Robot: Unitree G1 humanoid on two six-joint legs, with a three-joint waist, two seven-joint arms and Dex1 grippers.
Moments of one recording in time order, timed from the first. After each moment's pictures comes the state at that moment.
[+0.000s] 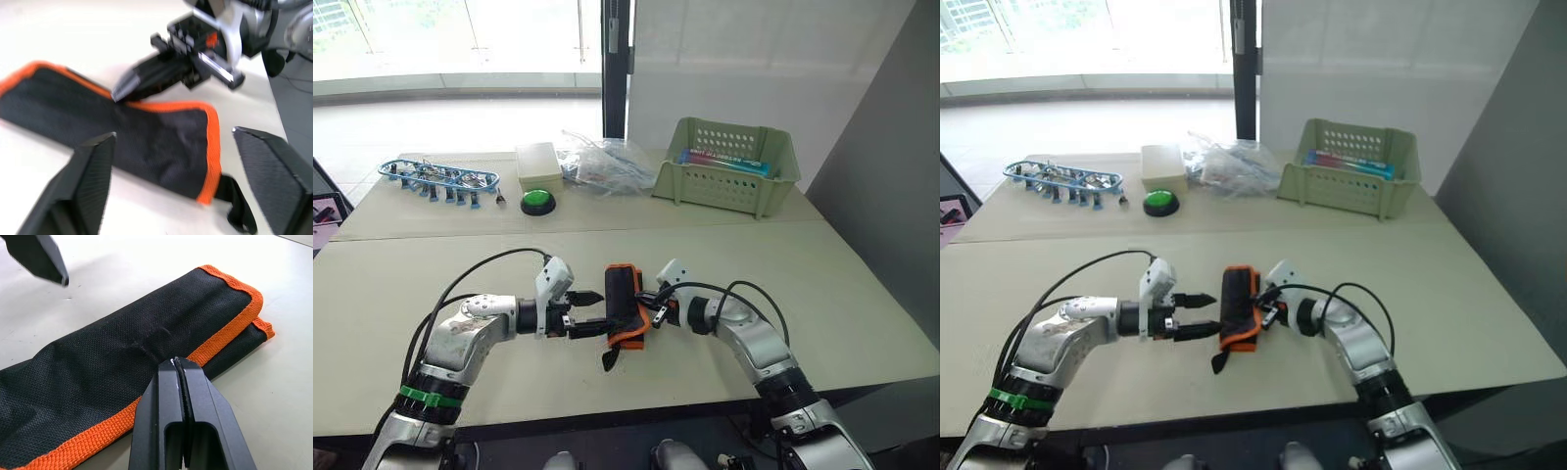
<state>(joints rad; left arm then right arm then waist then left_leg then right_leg) -0.42 0.56 -0.08 -0.02 -0.48 0.58 -1.07 -0.50 -0.30 0.25 0.17 0.16 0.42 0.71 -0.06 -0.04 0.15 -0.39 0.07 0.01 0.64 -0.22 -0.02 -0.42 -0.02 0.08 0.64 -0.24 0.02</state>
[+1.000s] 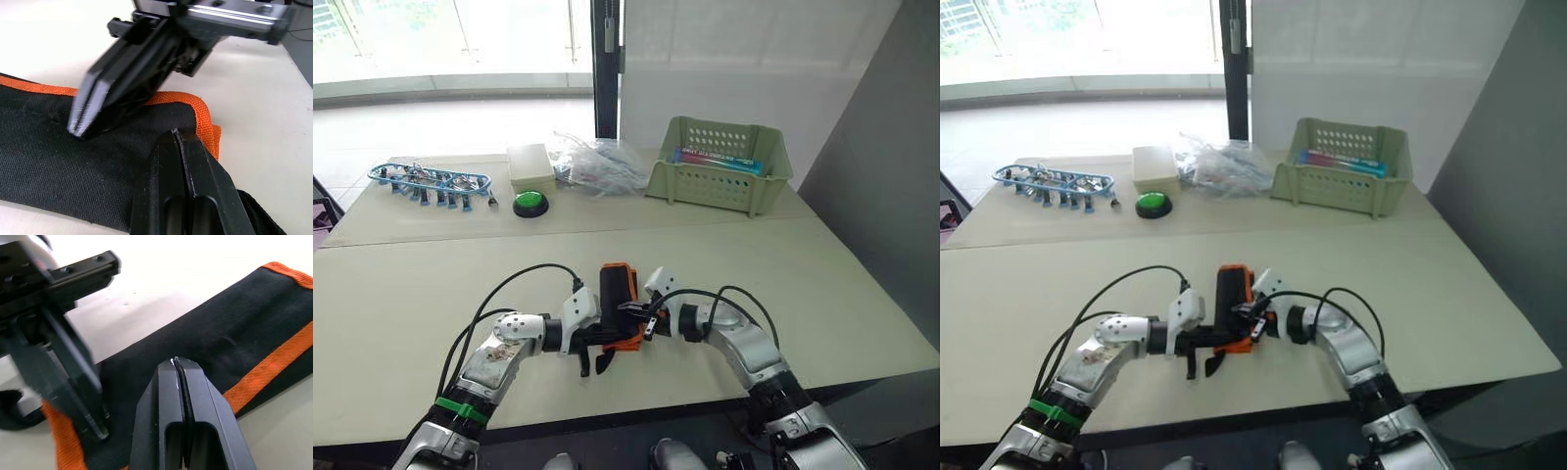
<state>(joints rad) -0.34 0.51 -0.25 0.09 -0.26 0.23 -1.07 -0.55 -0.22 0.28 0.26 0.20 0.40 0.79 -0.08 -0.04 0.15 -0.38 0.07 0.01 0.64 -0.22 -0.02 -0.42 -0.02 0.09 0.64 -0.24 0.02</state>
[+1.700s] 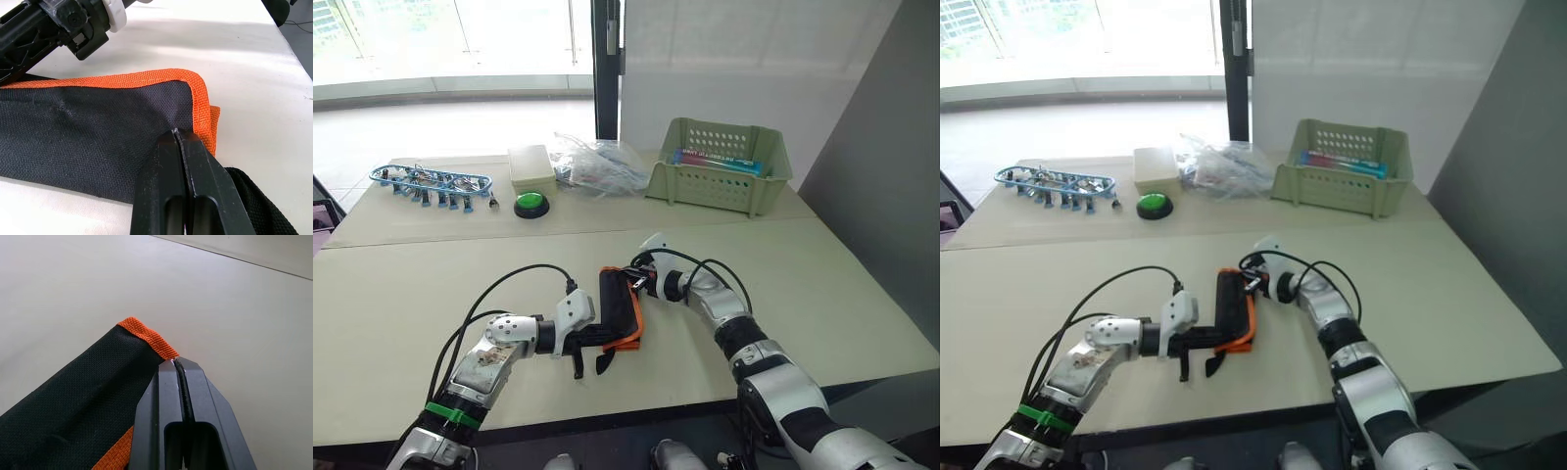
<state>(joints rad) -0.31 0.53 -0.23 0.05 -0.25 0.22 -1.07 -0.82 -0.13 0.15 0.79 0.15 0.15 0.73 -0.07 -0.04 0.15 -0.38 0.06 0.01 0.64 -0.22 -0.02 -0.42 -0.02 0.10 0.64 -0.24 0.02</state>
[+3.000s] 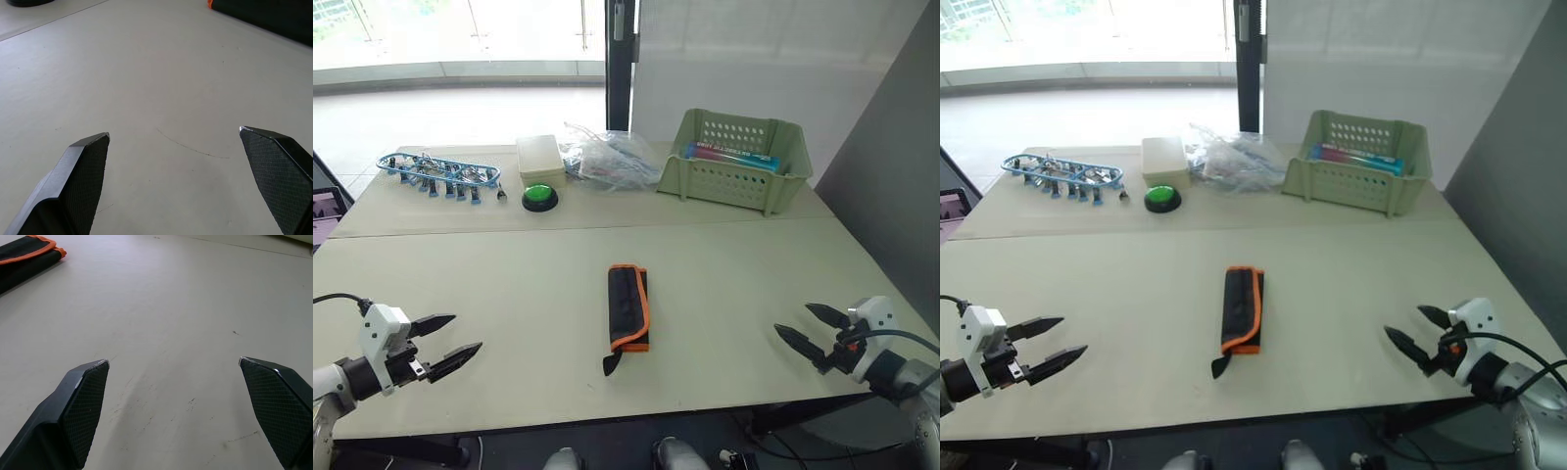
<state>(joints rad) 0.16 0.80 0.48 0.09 -0.49 0.13 -1.13 0.11 -0.66 -0.42 -0.07 0.45 0.27 0.89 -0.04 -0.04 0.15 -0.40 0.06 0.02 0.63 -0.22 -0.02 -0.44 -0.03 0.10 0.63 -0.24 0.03</state>
